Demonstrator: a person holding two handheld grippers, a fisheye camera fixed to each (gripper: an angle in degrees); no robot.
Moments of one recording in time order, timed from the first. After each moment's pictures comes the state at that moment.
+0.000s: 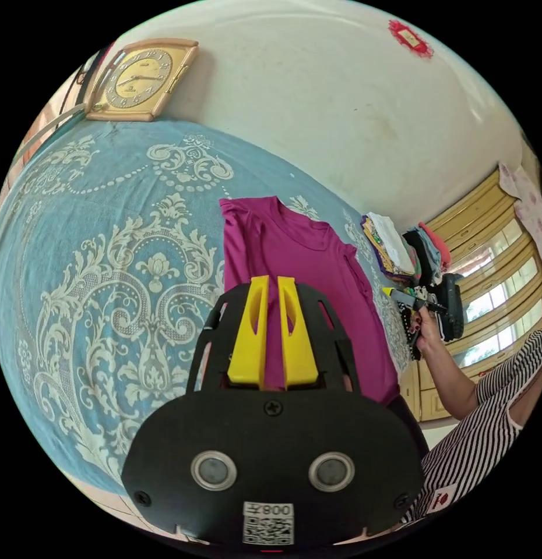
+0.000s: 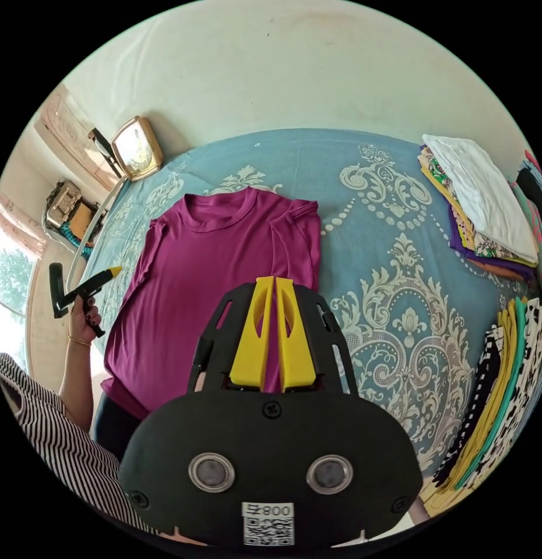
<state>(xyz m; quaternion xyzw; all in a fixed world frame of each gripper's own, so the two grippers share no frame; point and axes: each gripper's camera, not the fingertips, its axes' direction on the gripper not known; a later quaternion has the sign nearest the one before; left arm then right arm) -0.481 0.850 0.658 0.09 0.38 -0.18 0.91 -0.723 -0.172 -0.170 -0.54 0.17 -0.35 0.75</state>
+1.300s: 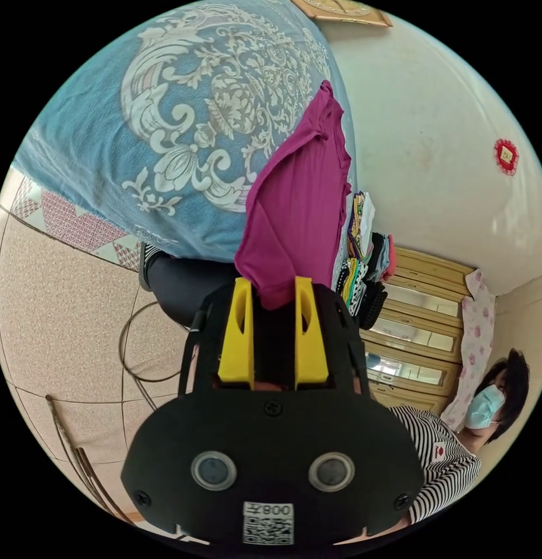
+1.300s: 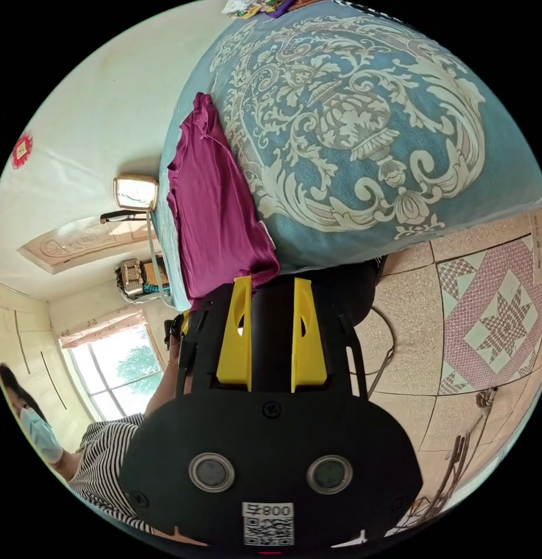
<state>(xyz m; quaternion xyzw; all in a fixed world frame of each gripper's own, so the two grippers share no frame) -0.435 1.274 0.635 -0.13 0.55 -0.34 0.76 -0.438 -0.279 -0.597 -0.63 0.16 0.08 0.76</state>
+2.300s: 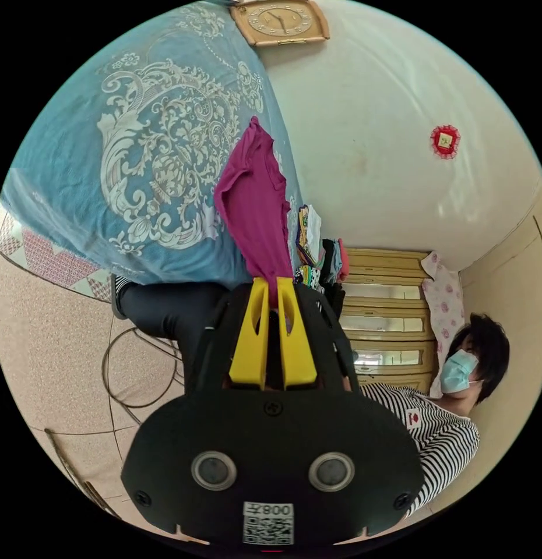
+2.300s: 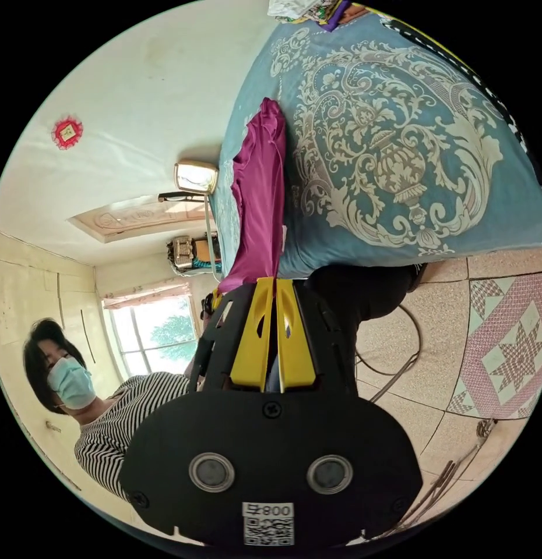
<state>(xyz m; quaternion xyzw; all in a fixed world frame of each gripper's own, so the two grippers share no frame) -0.477 1.404 0.530 -0.04 0.60 -0.32 0.73 -0.429 -0.341 -0.678 -0.66 0.02 0.11 0.74</state>
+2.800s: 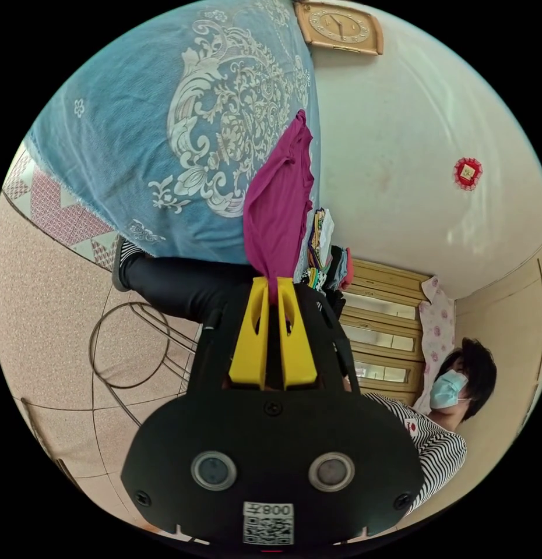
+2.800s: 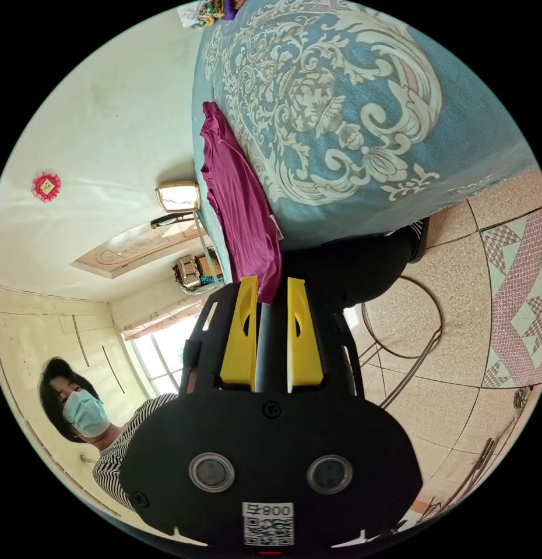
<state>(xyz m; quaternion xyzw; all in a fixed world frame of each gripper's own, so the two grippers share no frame) -0.479 1.463 0.546 -0.06 0.61 -0.37 0.69 -0.369 -0.293 -0.713 -0.65 0.05 0.20 0.73</state>
